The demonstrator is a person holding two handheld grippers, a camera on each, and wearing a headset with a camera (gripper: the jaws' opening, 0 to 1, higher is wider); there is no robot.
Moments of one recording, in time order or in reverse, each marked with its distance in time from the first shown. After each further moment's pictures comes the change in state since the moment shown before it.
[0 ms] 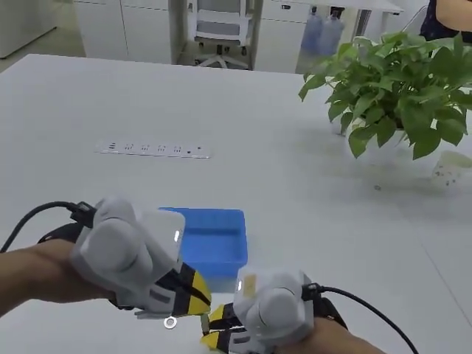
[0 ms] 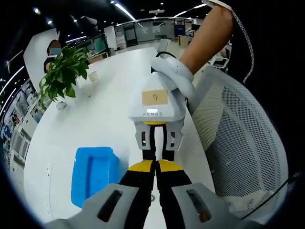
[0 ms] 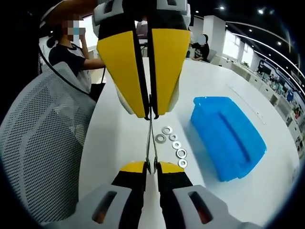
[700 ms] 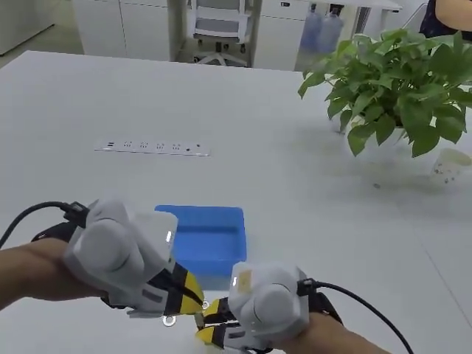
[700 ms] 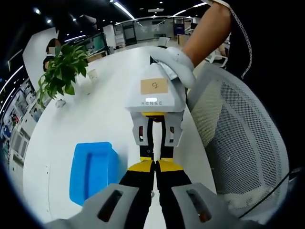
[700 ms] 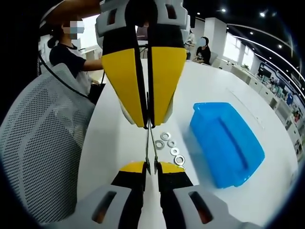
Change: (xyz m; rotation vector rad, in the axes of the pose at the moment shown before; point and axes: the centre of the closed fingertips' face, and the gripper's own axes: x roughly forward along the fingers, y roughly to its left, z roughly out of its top) left arm -0.006 0.002 -0.011 -0.012 0.002 -0.007; right arm 0.003 -0.003 0.012 -0.022 -0.009 -0.007
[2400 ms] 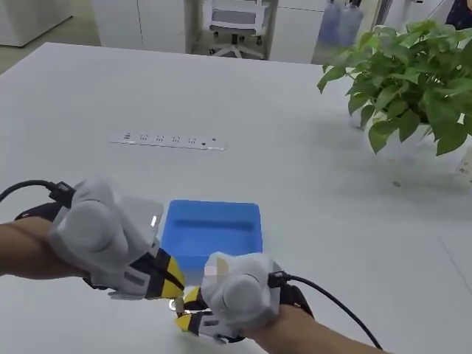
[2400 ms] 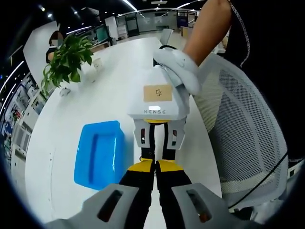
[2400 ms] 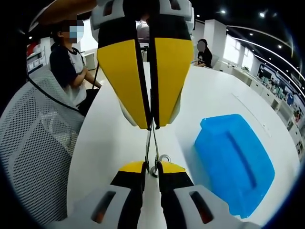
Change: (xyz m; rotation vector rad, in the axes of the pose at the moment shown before) left arm -0.022 0.011 -0.035 -0.021 0.085 0.013; right arm 0.044 -0.006 0.026 0.007 -0.035 0.002
